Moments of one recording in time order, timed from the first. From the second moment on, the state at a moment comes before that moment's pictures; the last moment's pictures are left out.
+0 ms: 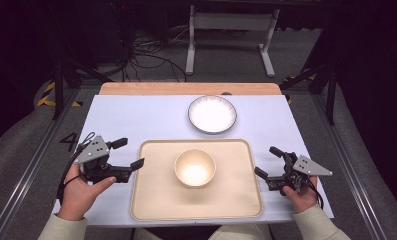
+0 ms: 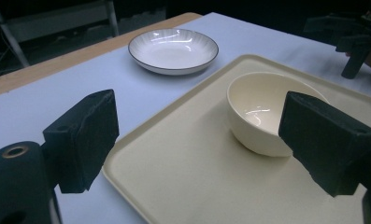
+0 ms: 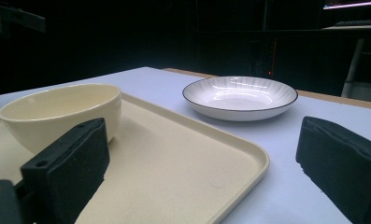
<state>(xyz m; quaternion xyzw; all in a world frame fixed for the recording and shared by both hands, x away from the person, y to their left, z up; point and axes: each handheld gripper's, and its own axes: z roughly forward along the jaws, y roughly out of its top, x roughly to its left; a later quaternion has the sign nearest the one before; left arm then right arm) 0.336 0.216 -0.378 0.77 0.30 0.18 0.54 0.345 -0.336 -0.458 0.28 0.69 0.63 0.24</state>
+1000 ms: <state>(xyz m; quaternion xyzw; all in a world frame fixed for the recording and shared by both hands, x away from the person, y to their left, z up) 0.333 0.253 -0.451 0.72 0.34 0.19 0.57 0.346 -0.334 -0.458 0.28 0.70 0.62 0.24</state>
